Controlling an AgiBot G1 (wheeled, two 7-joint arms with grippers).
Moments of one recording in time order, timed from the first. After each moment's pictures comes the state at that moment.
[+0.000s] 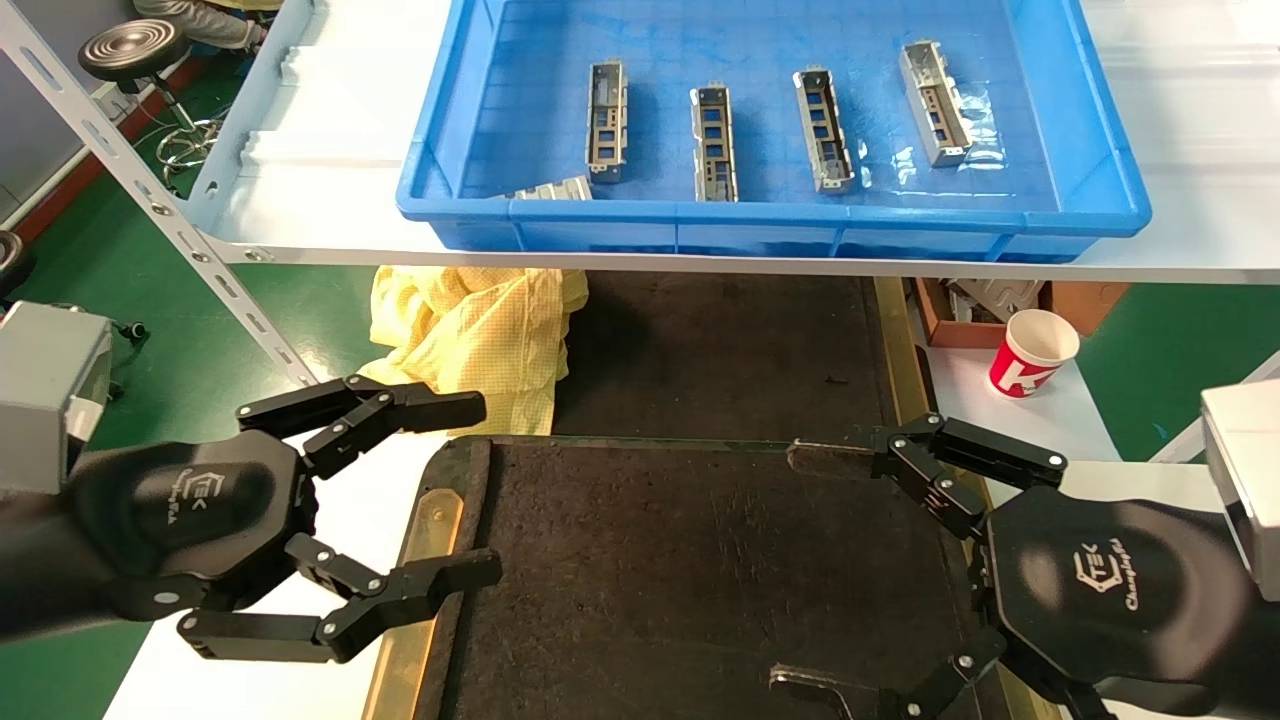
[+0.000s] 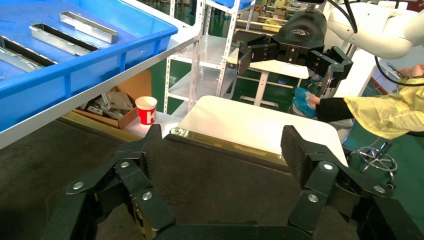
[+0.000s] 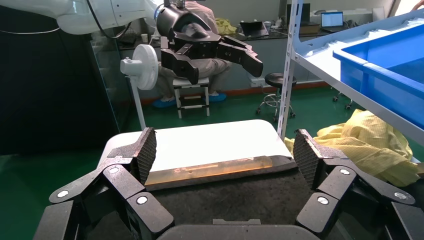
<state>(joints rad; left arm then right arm) -1.08 0.55 0.40 -1.22 0.62 1.41 -0.11 1.08 -0.61 -0.28 1.28 -0.73 -1.49 0.18</state>
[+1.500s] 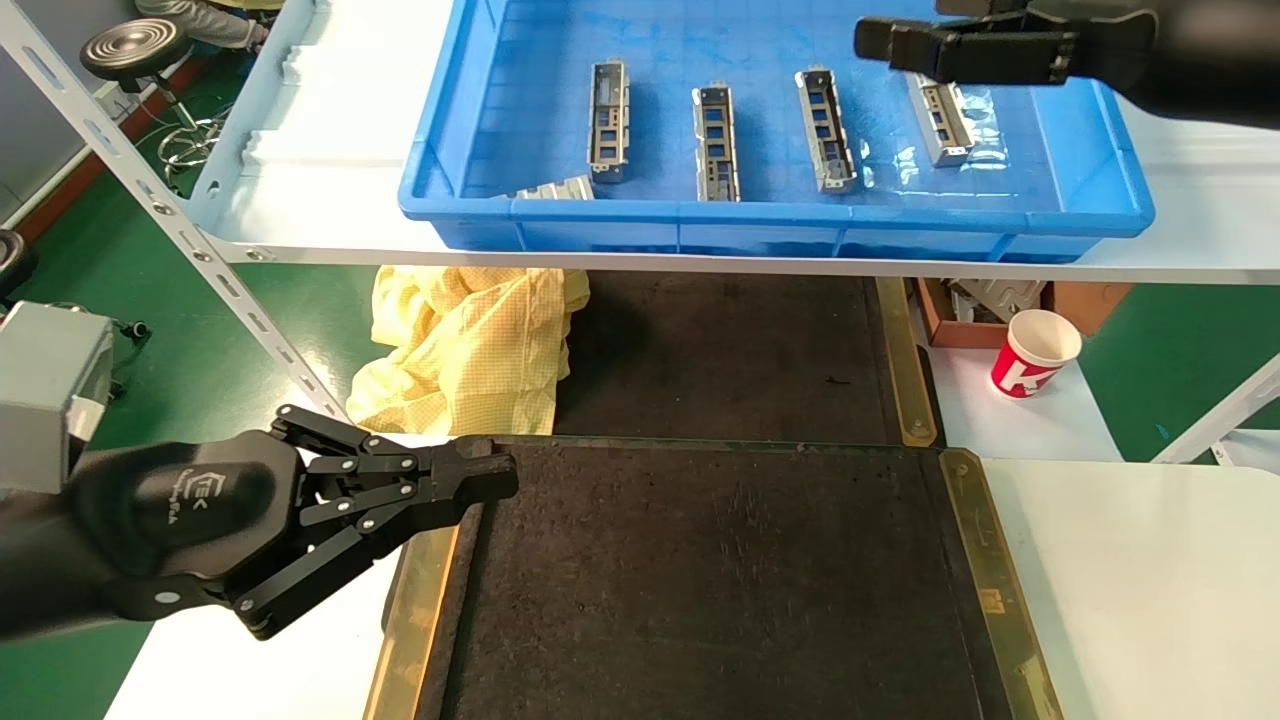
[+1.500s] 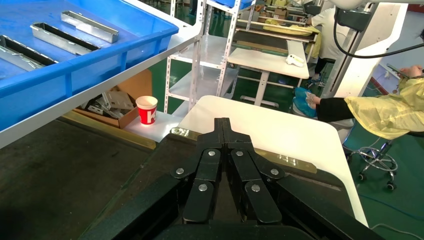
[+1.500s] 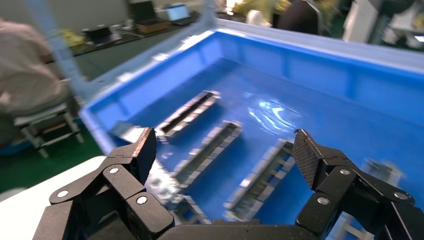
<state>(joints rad) -1.08 0.55 0.40 -1.22 0.62 1.41 -0.11 1.86 -0.89 -0.50 0.58 -1.20 -1.28 0.40</state>
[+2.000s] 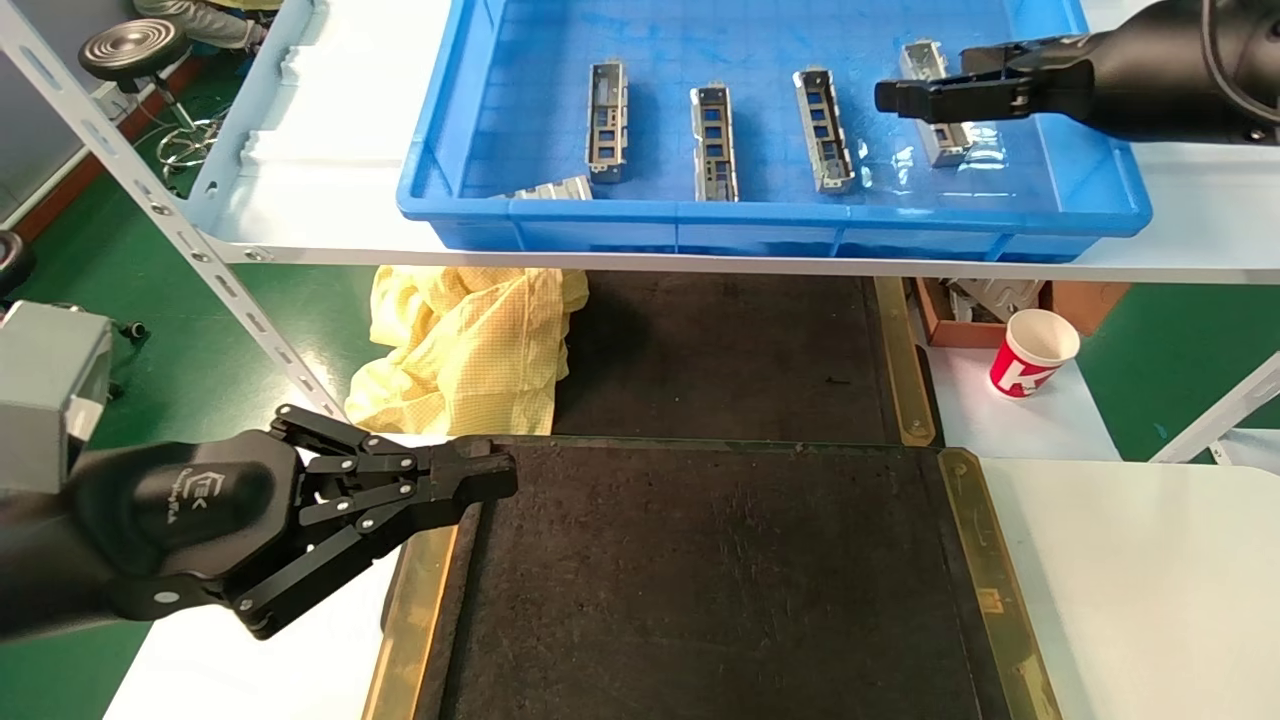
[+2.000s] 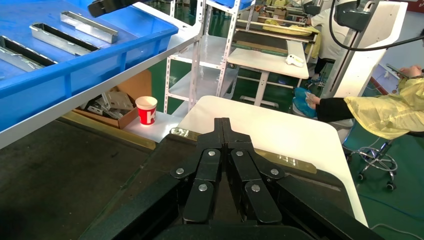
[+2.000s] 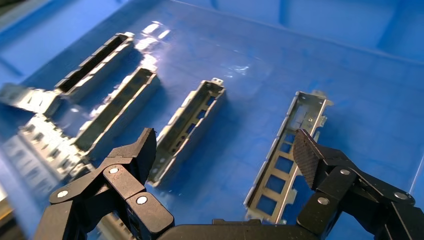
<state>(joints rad) -1.08 0.55 0.40 -1.22 0.62 1.41 -0.11 2.01 -1.02 -0.60 0.27 -1.38 -1.15 0.37</state>
